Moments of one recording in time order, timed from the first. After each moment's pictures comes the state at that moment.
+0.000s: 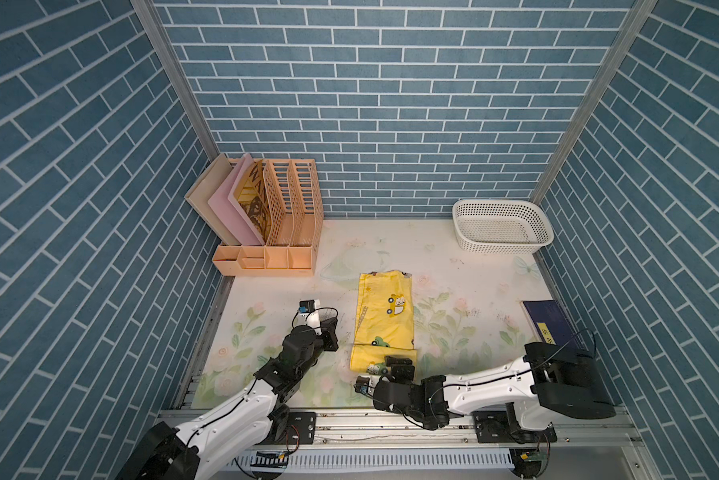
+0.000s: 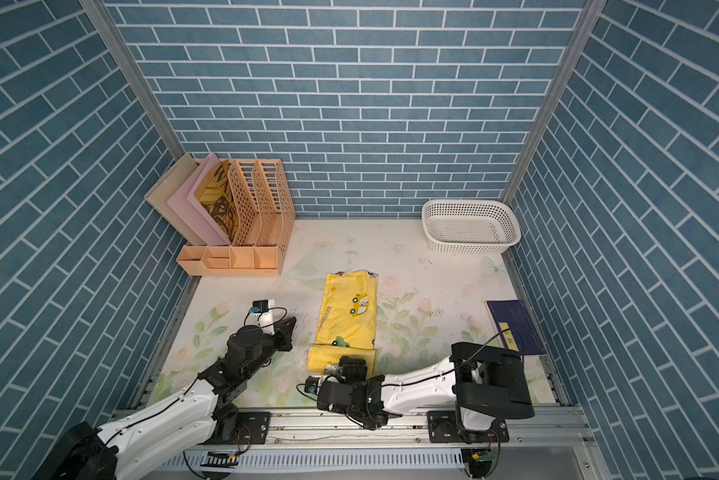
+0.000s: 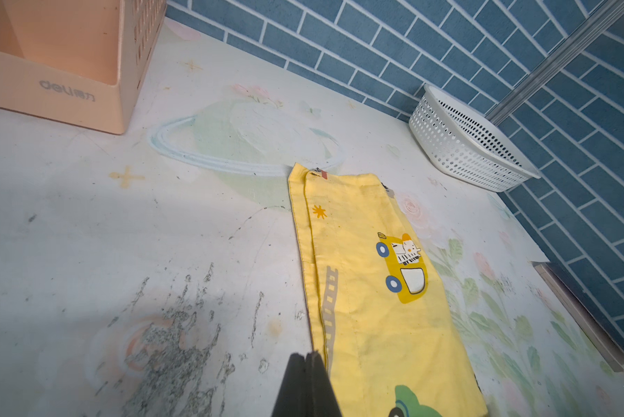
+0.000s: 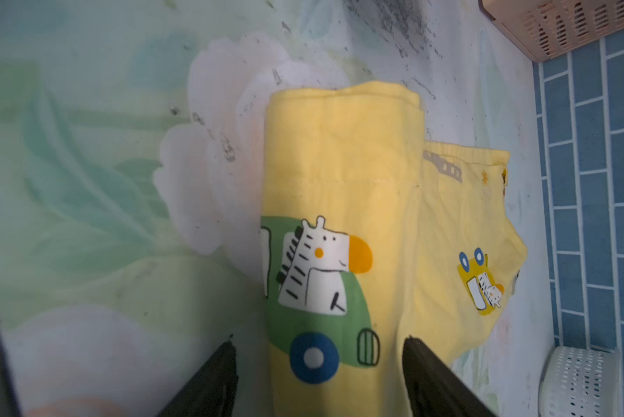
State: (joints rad) left arm -0.58 0.82 0.09 0.33 -0.12 -0.57; right arm 1.56 1.62 0.71 -0.12 0.64 -0.21
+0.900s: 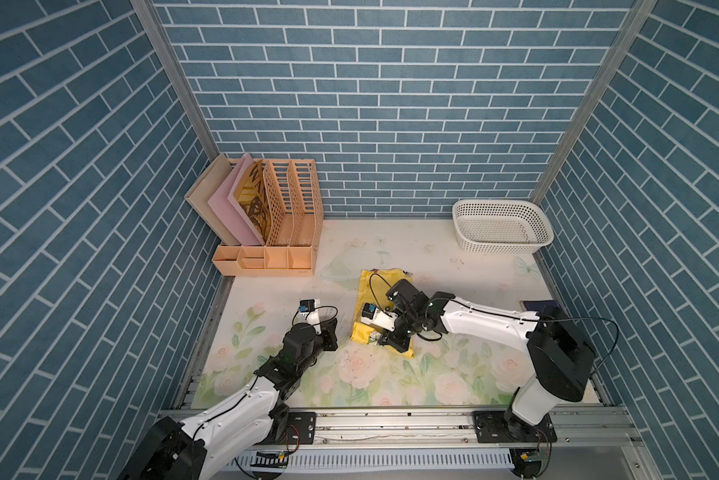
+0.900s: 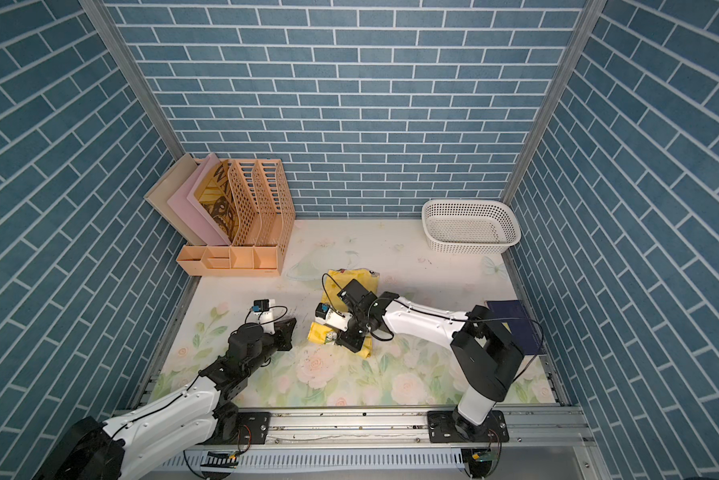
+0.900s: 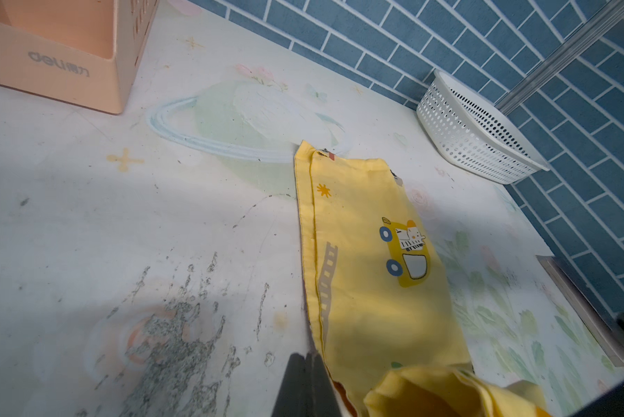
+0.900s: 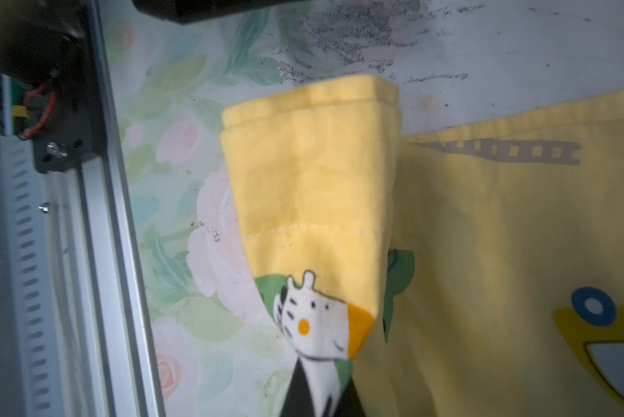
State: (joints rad) left arm -0.55 0.86 0.11 0.32 -0.07 -0.56; right arm 0.92 1.71 1.13 -0.56 -0.48 -0.31
